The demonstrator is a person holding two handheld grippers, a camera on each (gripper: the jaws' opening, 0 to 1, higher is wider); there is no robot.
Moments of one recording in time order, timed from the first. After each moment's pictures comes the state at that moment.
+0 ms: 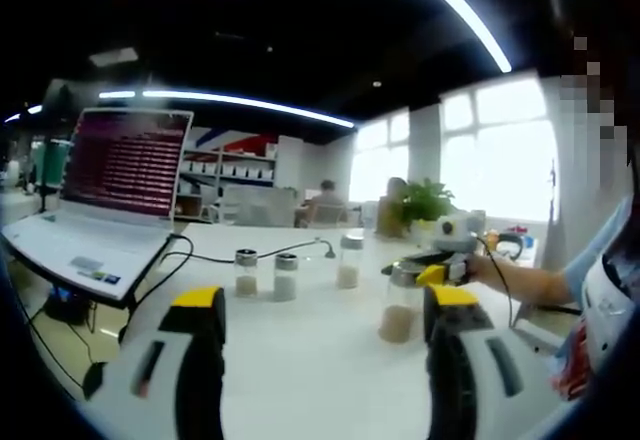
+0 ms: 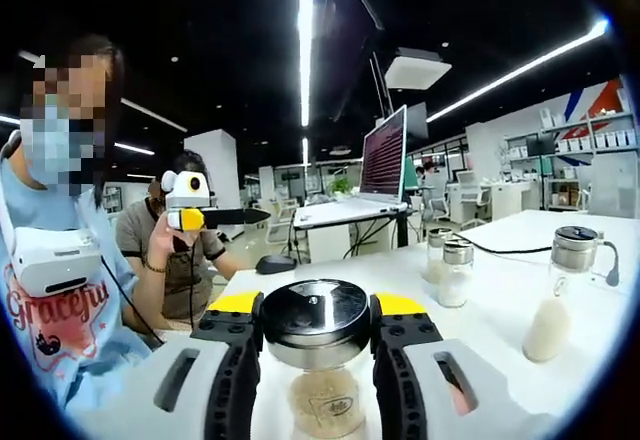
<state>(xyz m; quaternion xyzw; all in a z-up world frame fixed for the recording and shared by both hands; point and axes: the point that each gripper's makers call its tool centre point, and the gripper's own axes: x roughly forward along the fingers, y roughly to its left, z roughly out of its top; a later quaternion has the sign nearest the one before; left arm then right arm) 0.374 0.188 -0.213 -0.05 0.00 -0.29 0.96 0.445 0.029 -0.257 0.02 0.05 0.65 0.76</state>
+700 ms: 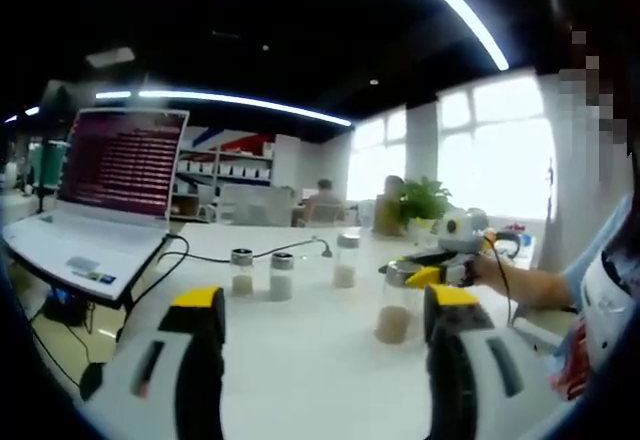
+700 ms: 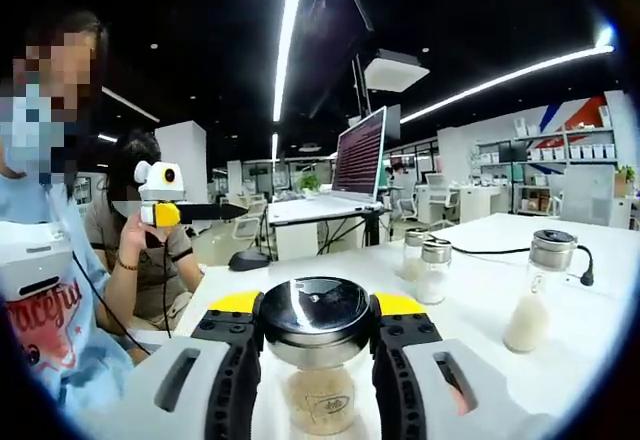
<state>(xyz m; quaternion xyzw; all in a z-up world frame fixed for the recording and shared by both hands) 0.373 0.181 -0.210 -0.06 0.00 -0.30 0.95 0.446 0.031 -0.257 -0.01 0.04 0.59 0.81</state>
